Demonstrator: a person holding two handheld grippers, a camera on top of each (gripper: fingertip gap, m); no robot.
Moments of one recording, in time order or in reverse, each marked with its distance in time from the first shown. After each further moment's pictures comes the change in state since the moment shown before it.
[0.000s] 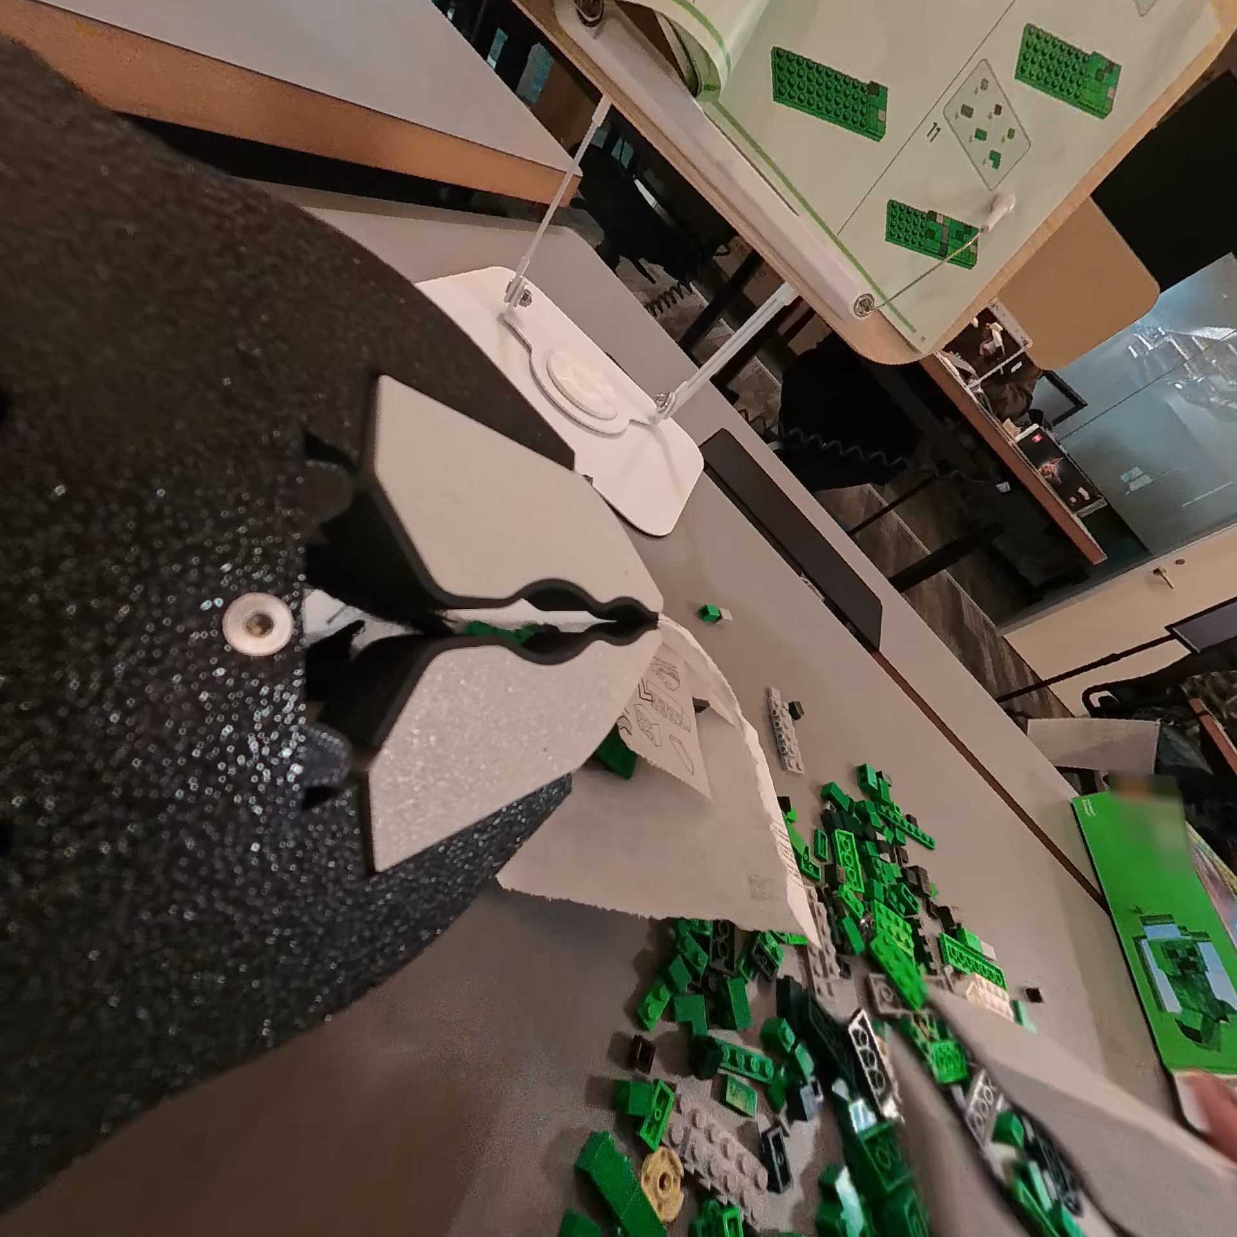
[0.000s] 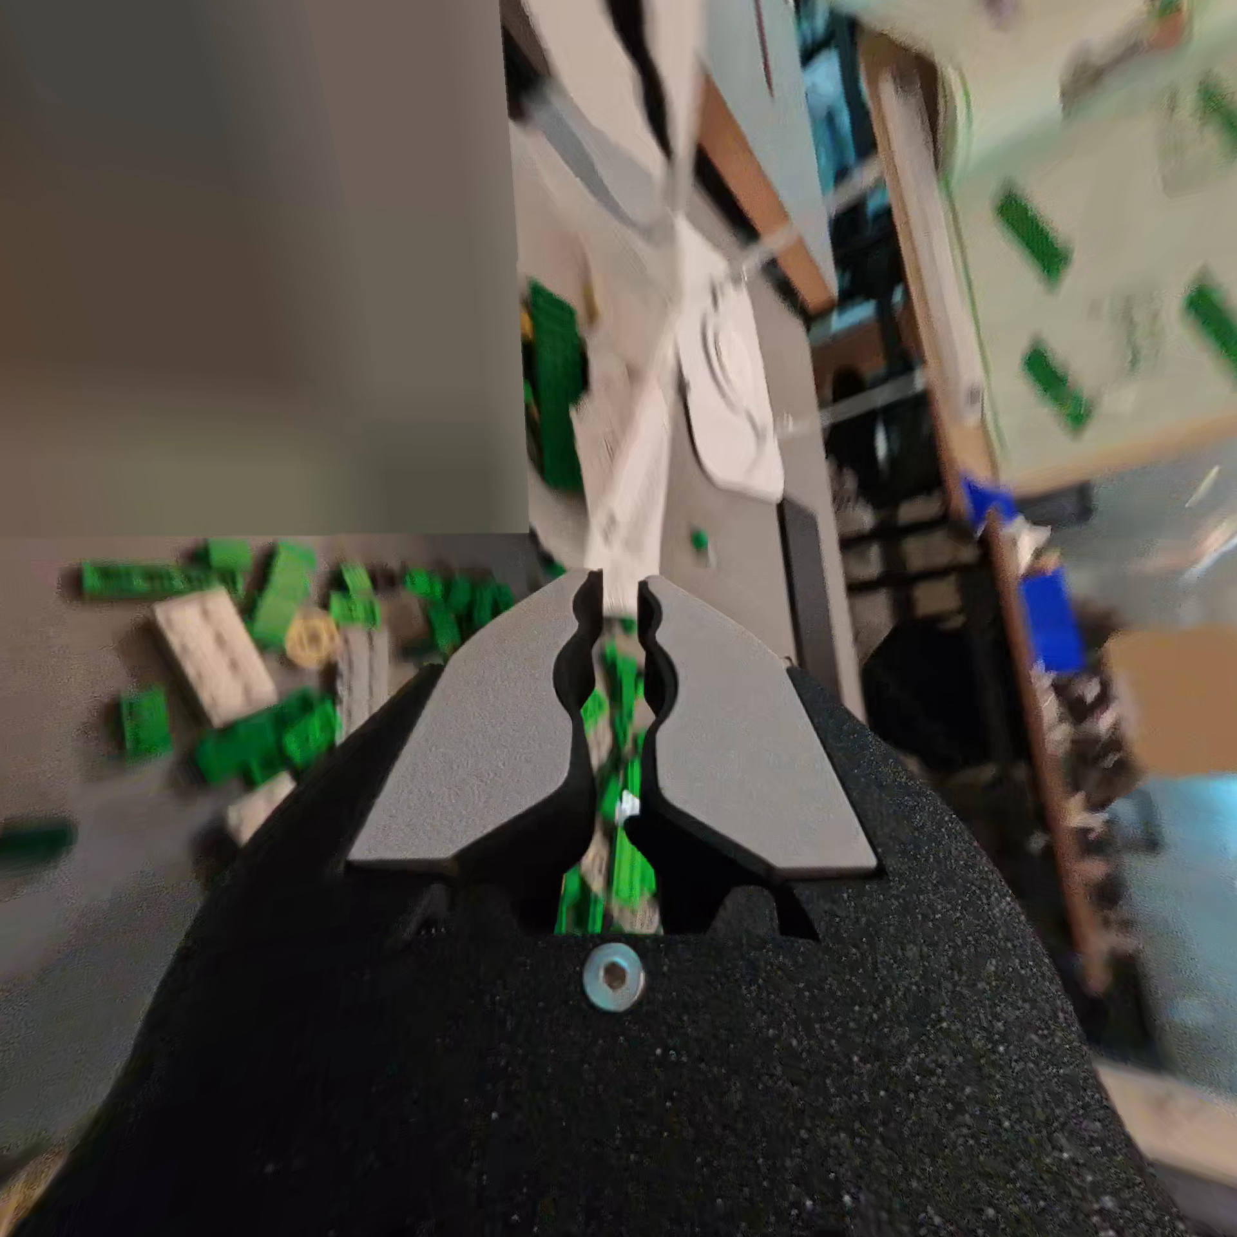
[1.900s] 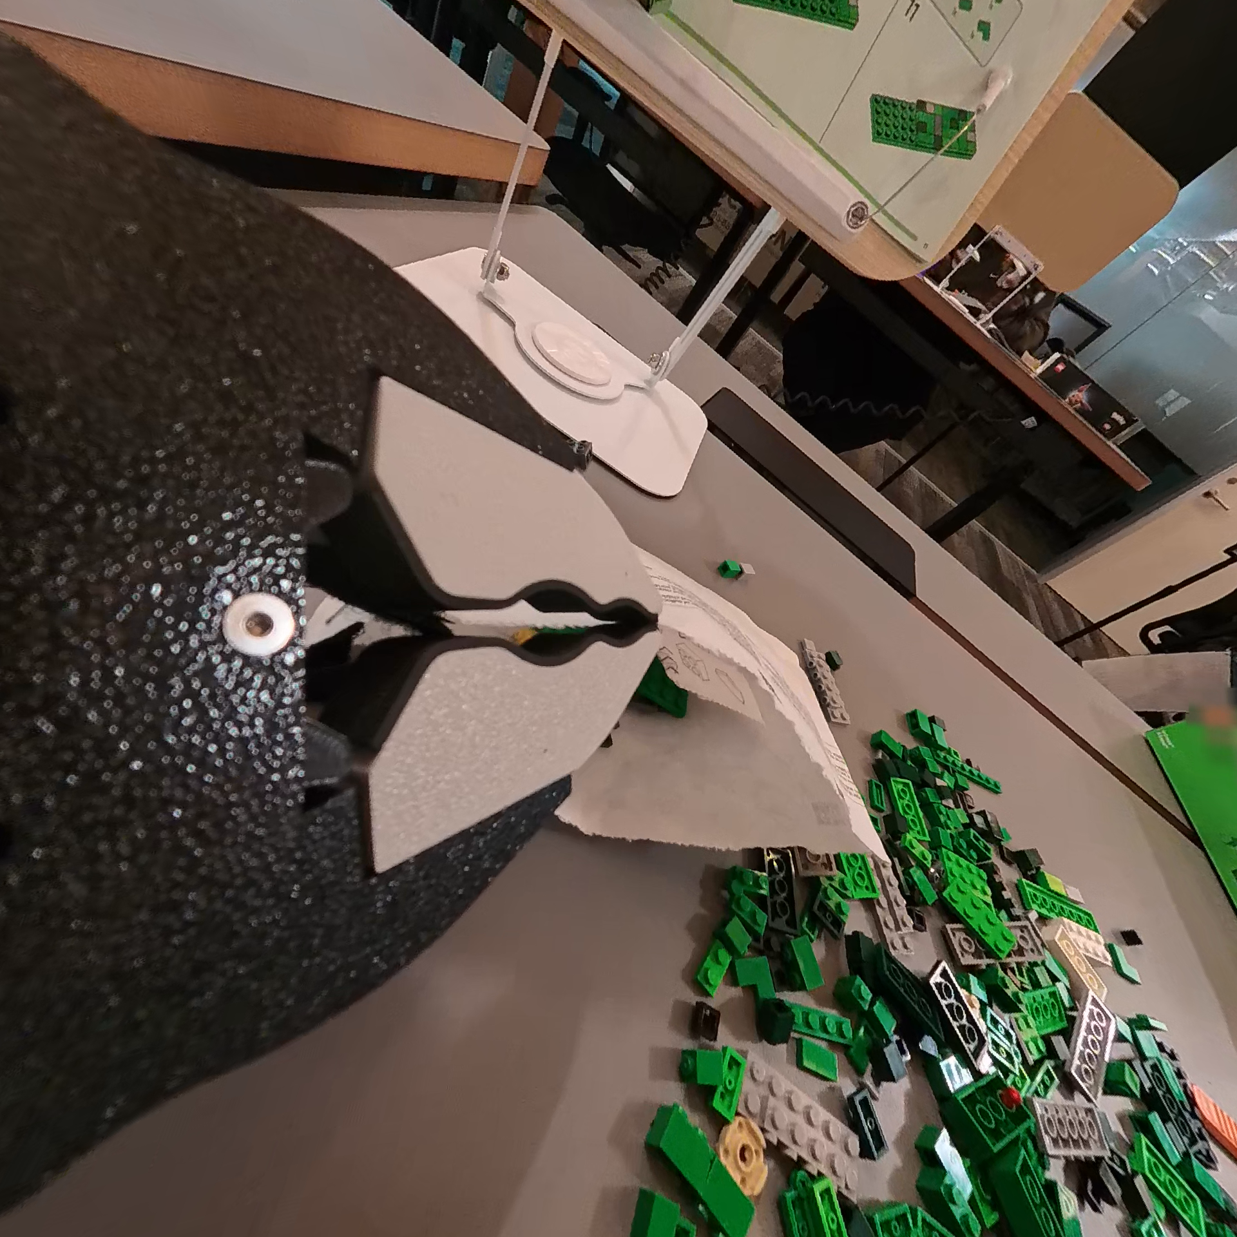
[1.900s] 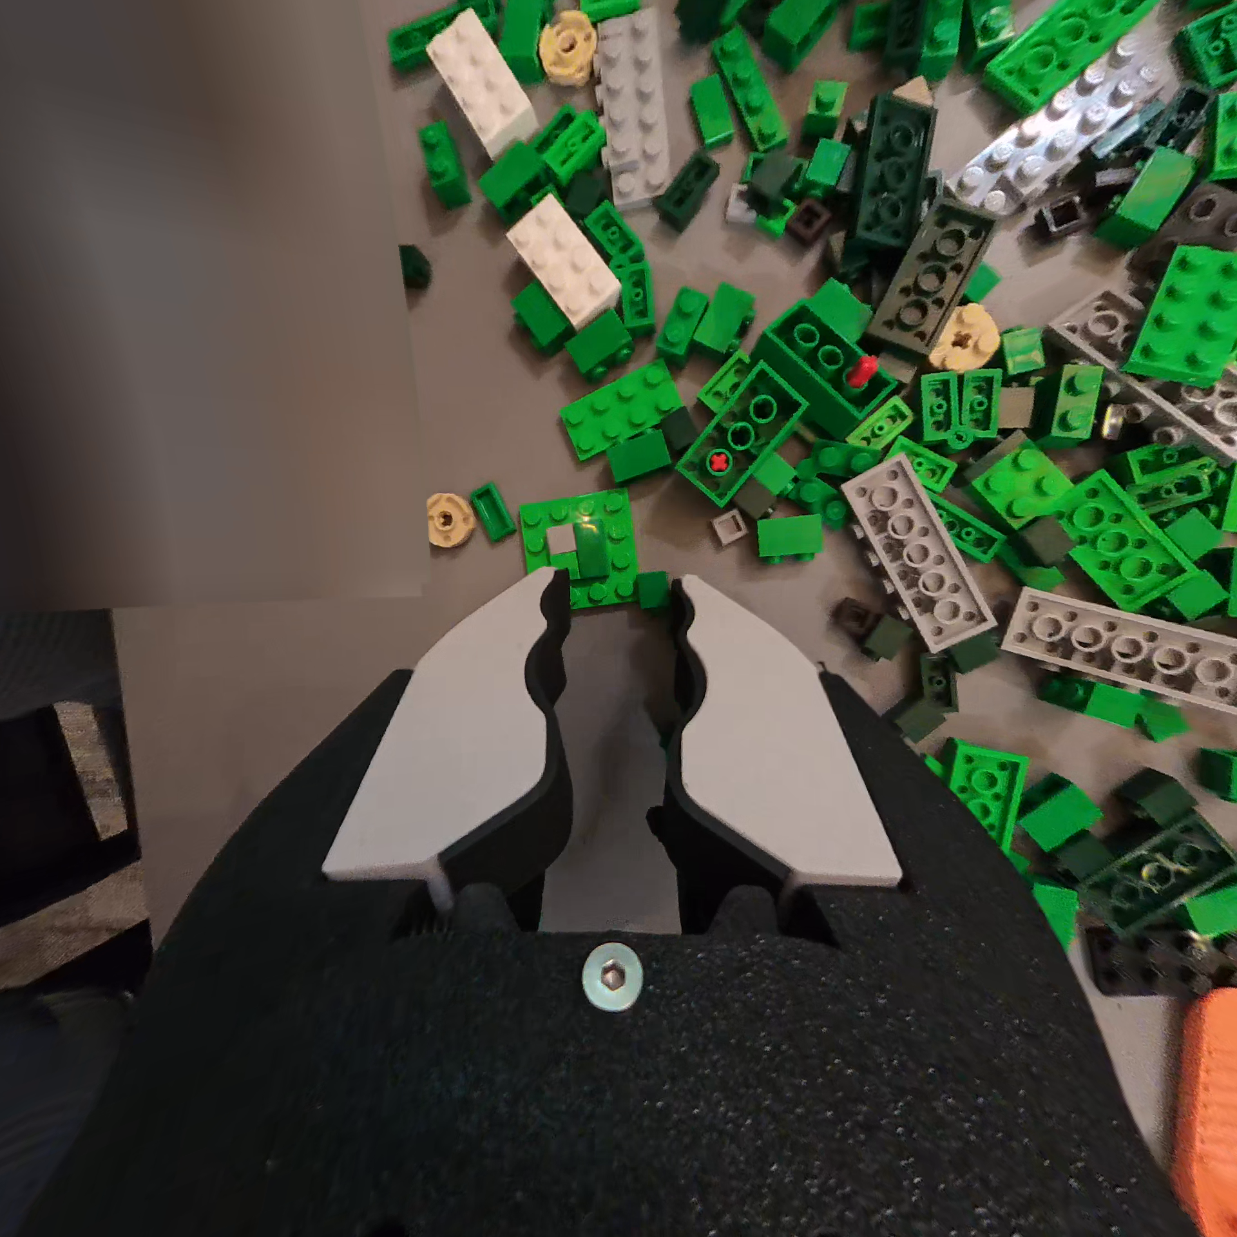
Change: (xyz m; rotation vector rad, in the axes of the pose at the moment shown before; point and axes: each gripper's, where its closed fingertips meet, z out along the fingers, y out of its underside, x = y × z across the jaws) left arm 0.020 0.010 0.009 -0.052 0.070 0.094; right arm -0.087 0.123 -0.087 -0.267 -0.798 0.610
